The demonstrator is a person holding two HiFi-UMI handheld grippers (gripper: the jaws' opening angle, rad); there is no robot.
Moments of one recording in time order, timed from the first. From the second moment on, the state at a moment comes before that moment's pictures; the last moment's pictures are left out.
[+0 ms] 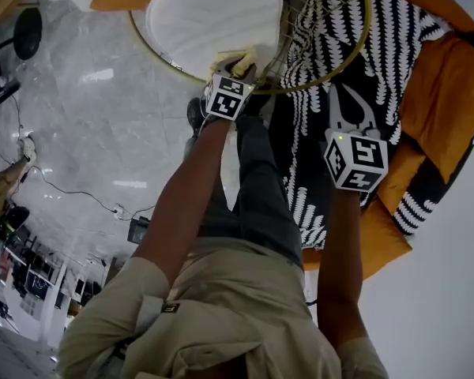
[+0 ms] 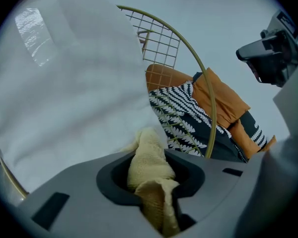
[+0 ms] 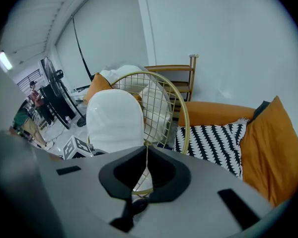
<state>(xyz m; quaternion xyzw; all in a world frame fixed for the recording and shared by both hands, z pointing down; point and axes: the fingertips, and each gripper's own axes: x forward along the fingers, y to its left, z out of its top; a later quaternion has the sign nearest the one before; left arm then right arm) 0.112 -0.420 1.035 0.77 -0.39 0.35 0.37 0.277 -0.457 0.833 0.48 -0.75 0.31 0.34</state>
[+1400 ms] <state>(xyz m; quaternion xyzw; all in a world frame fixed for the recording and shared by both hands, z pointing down) -0.107 -0.447 0.447 0.88 -0.44 0.17 -0.04 0.126 -0.480 0.456 0.47 -0.86 0.12 0.15</state>
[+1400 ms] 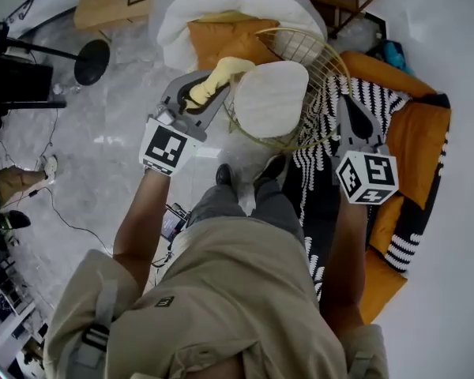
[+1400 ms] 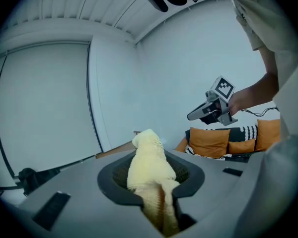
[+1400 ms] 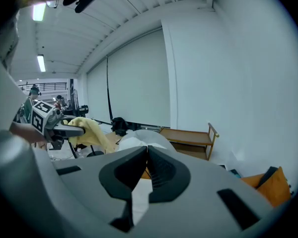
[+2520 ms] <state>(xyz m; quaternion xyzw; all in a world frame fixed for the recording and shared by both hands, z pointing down) -0.191 -0.362 0.303 0.89 -0.44 0.09 -0.05 0.014 -0.418 0.279 0.44 -0.89 -0.02 0.12</state>
